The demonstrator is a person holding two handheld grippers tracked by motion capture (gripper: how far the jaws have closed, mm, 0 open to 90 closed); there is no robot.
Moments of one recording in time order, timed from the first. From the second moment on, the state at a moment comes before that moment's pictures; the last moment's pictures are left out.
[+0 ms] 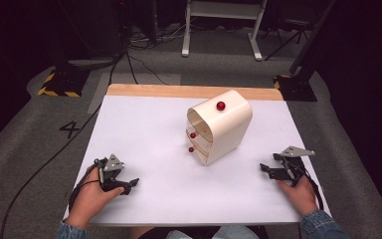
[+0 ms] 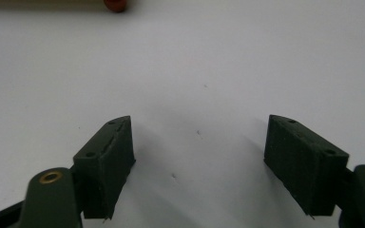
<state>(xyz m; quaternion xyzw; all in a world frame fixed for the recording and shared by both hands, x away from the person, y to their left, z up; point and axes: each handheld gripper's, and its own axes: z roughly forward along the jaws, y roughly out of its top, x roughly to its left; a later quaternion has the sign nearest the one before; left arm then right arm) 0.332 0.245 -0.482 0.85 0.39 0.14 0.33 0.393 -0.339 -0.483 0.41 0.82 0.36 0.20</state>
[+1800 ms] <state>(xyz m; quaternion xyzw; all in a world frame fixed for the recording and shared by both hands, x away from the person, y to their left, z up) 0.370 0.159 -0.422 0.81 0.27 0.17 0.50 0.392 -0.339 -0.483 0.41 0.82 0.36 0.20</state>
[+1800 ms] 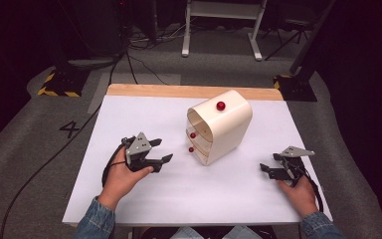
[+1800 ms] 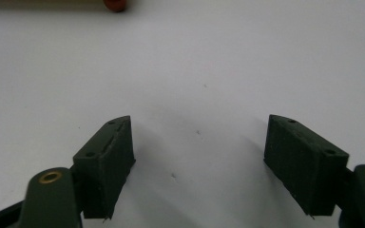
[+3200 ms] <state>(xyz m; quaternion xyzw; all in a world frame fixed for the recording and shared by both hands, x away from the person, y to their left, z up) 0.404 0.095 -0.468 0.81 0.27 0.12 0.50 0.392 -0.339 -0.484 0.41 0.82 0.36 0.20</state>
